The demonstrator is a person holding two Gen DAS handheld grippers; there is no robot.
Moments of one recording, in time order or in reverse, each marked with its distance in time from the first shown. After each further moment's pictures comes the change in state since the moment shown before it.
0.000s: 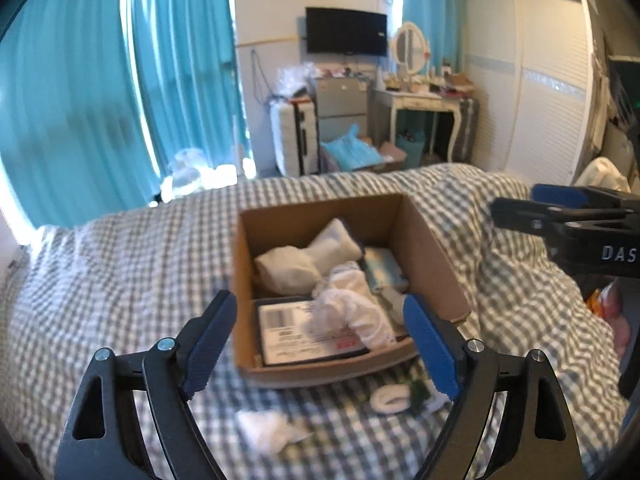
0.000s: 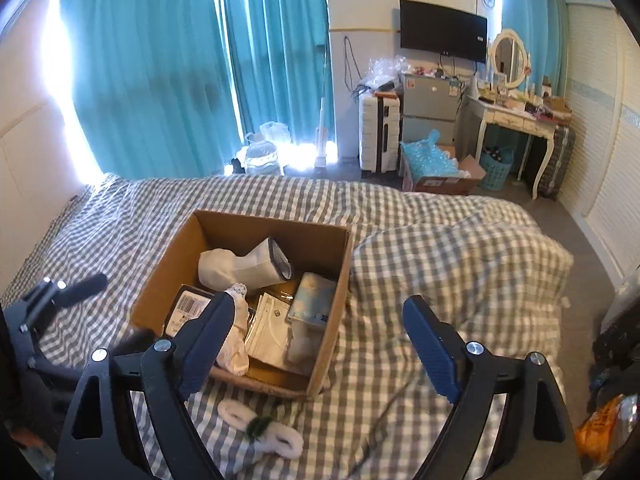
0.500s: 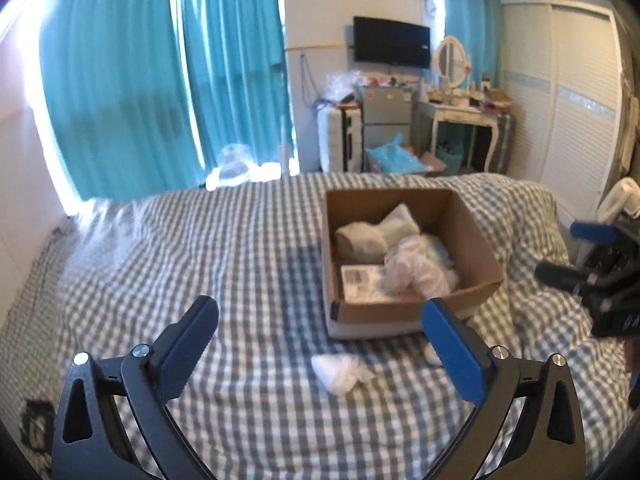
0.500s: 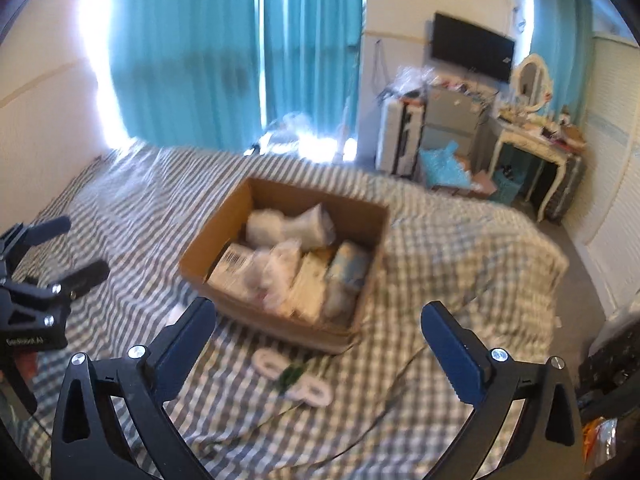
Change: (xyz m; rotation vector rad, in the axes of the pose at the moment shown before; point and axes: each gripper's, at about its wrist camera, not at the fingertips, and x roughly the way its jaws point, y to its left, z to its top) left arm -0.044 0.050 -0.047 -0.095 -0.008 0.115; right arm -0.060 0.053 -0.032 -0.133 -0.006 -0.002
